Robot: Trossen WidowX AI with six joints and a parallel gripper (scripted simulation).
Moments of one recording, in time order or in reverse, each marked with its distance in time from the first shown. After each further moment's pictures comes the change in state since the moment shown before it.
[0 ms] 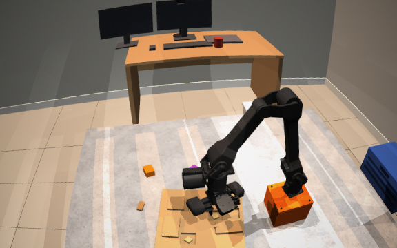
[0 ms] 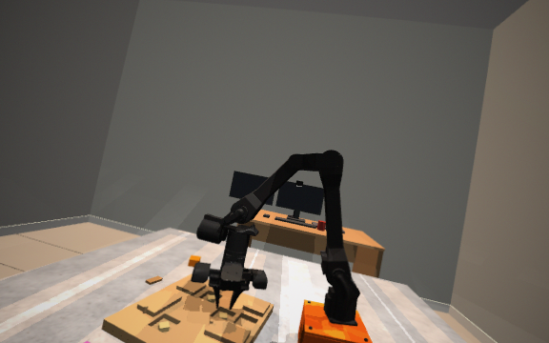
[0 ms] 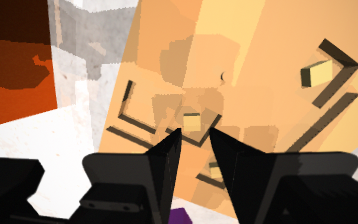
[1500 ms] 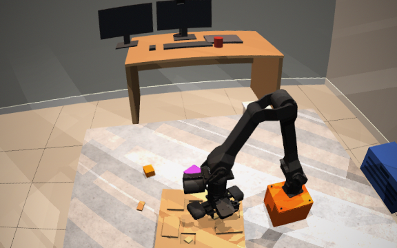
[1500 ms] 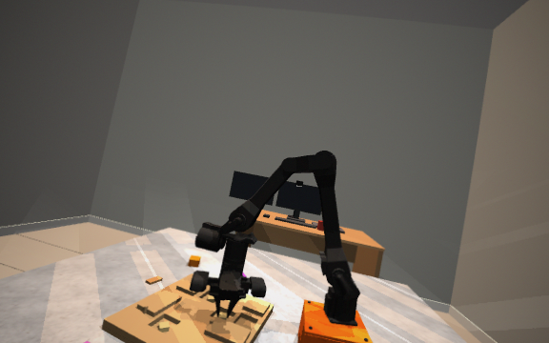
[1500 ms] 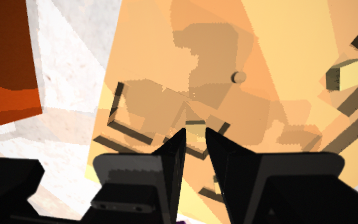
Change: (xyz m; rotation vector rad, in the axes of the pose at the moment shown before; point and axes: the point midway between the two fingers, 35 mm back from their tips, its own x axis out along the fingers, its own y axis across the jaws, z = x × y) arm 0.021 0.001 0.001 0.000 -0.002 0.006
